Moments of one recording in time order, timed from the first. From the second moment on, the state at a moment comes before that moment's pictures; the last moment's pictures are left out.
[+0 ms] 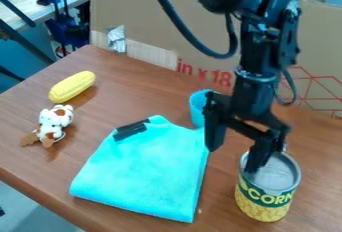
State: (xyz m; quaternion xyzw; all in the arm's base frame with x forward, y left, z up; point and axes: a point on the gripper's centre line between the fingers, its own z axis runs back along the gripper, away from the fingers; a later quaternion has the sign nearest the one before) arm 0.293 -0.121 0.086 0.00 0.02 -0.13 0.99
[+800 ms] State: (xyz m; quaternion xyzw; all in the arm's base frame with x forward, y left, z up) arm 0.311 -0.126 0.071 -0.09 -0.06 -0.13 0.99
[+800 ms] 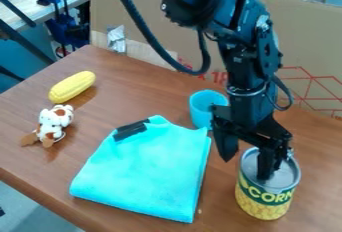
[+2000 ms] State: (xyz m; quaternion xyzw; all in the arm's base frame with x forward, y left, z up) arm 0.393 -0.151 0.076 -0.06 -0.10 -0.13 0.98
